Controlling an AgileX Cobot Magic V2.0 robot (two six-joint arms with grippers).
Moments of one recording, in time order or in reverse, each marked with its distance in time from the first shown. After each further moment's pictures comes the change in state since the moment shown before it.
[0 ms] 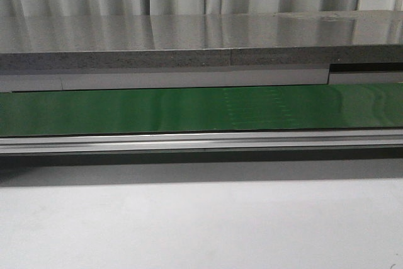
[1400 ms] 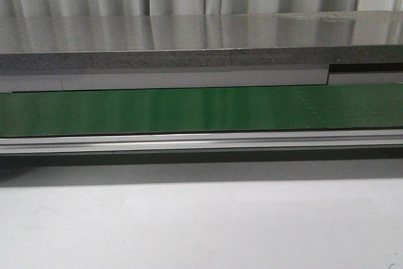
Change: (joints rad) left arm 0.000 0.000 0.000 0.000 0.000 0.000; right arm 0.372 -1.358 0.770 0.154 -0.259 0.015
